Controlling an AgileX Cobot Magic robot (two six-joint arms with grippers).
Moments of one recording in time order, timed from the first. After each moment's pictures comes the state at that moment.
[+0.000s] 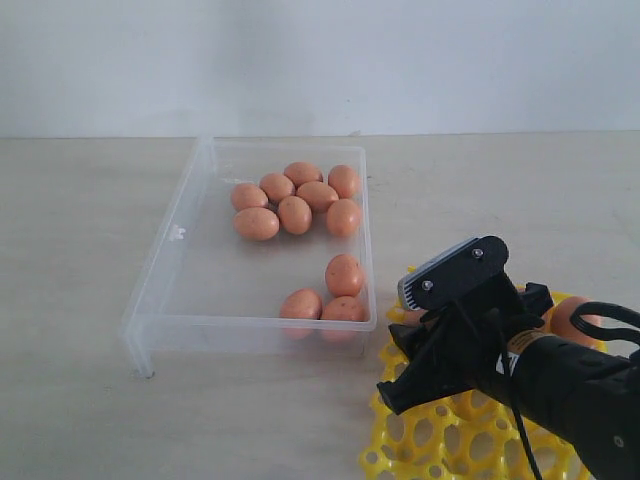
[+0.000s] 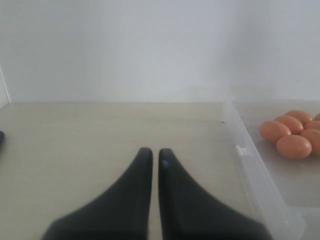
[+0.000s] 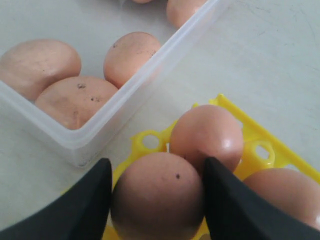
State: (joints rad) left arm 0.06 0.00 0.00 -0.17 0.18 0.20; right arm 0.58 1.71 -0.38 0.33 -0.67 -0.29
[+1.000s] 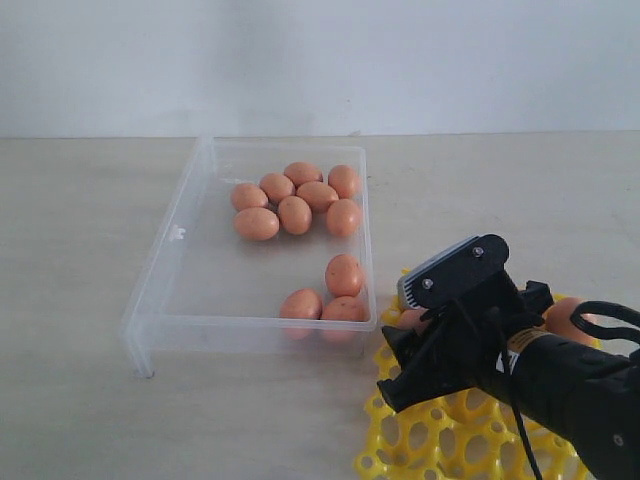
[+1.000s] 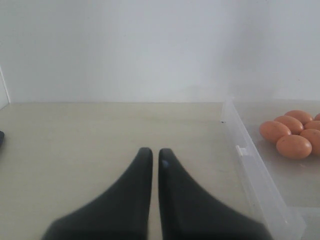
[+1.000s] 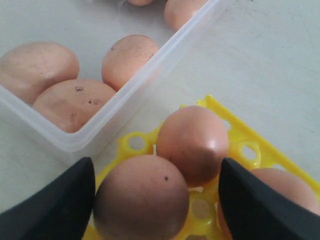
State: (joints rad) left arm 0.06 0.00 0.00 -0.17 0.18 0.20; right arm 0.58 1.71 -0.38 0.34 -0.67 -0.30
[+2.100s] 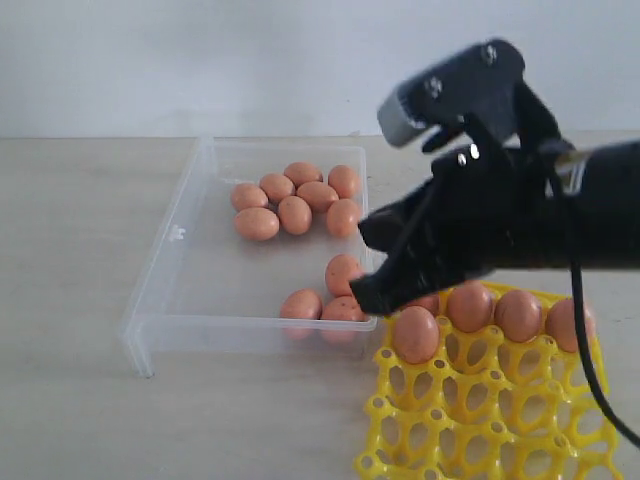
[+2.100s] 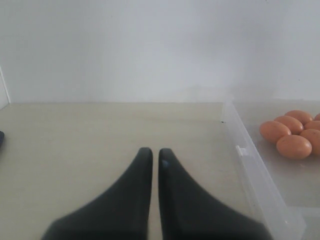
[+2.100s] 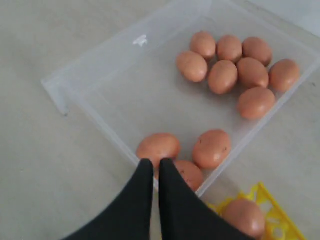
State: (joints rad) left arm 0.06 0.00 0.00 -0.17 0.18 0.20; right arm 0.58 1.21 -0.73 0.35 0.22 -0.41
